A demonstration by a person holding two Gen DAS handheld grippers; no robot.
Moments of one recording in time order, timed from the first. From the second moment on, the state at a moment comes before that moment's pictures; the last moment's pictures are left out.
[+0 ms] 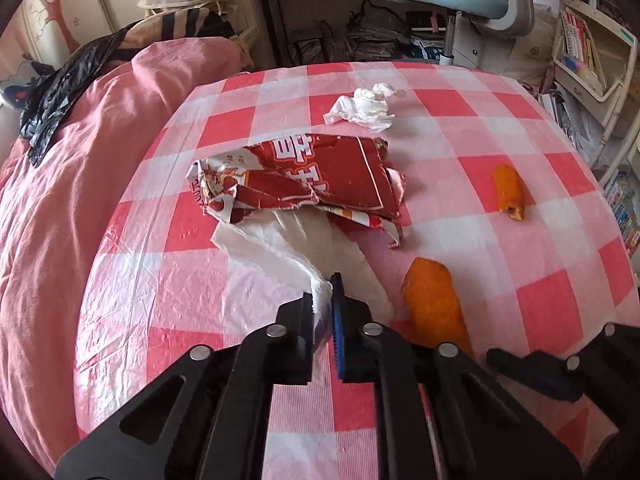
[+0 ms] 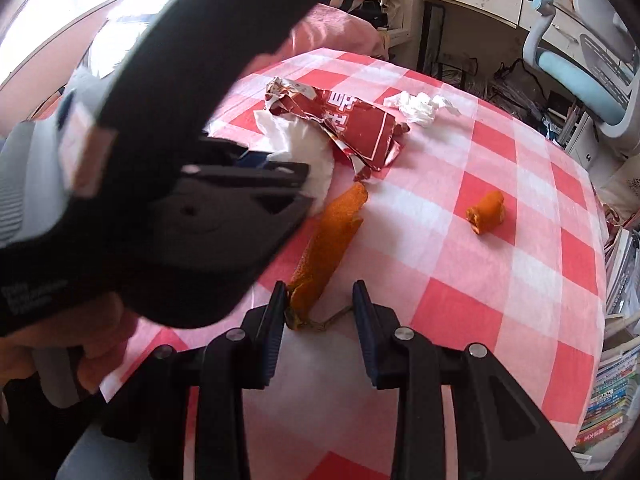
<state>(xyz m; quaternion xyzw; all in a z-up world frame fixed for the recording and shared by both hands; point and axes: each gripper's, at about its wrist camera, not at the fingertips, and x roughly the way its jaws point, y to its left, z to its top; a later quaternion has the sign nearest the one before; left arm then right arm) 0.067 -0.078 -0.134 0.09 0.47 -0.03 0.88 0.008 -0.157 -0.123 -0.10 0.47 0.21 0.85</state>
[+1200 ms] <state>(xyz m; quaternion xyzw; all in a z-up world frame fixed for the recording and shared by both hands) 0.043 -0.068 -0.132 0.09 0.47 -0.06 0.87 0.021 -0.160 -0.123 -0.08 0.48 0.23 0.84</state>
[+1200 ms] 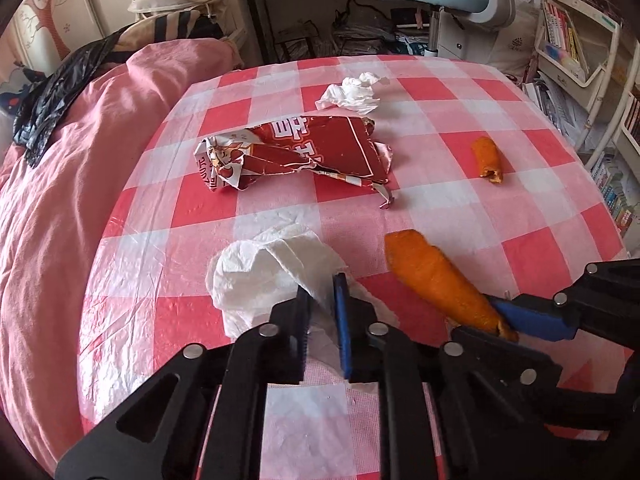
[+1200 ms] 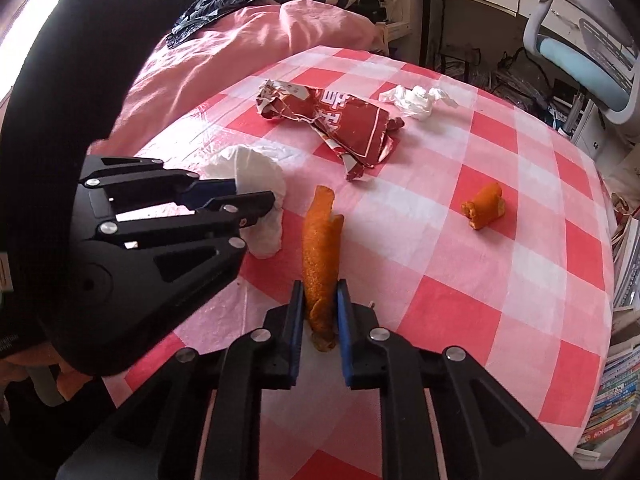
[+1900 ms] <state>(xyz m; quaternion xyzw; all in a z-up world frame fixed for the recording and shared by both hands) 0.020 -0.042 -0.081 0.01 0.44 -0.09 0.90 0.019 -0.208 -0.113 0.00 0.48 0.25 0.84</state>
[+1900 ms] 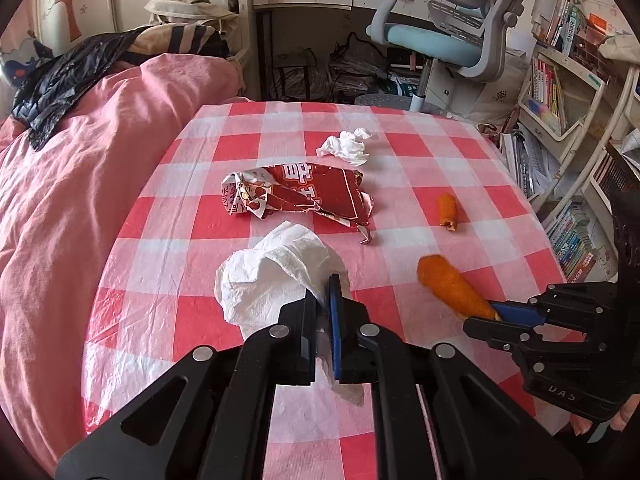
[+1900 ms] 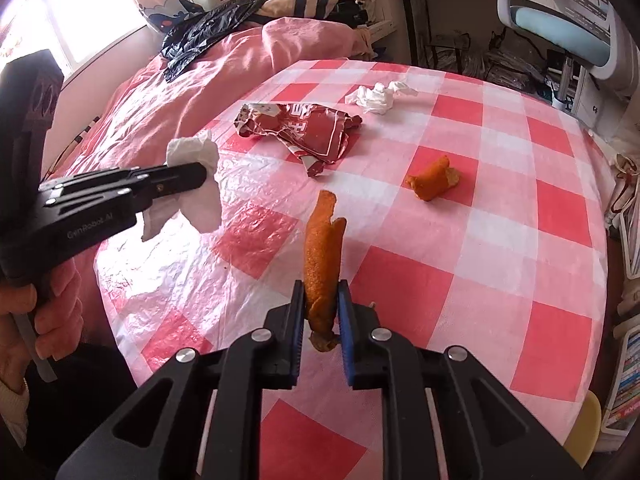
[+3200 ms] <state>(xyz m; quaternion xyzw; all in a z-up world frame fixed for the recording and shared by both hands) -0.005 -0.037 -0.051 0.01 0.43 -0.11 0.90 -0.007 -0.178 -0.103 -0.09 0.45 0.22 0.86</state>
